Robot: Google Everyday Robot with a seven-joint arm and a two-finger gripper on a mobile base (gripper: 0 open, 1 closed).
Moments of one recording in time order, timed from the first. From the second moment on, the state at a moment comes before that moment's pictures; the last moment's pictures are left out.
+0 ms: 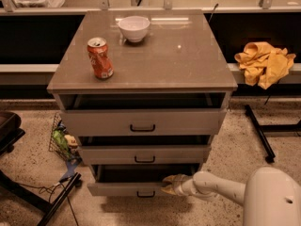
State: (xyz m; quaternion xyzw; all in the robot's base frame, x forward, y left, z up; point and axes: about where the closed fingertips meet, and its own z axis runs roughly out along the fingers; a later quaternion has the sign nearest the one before) arm 0.570 -0.088 0.197 -0.58 0.72 0.14 0.36
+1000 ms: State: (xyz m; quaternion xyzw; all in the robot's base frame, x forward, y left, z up) arm 0.540 -0.098 0.199 -0.56 0.74 0.15 0.34
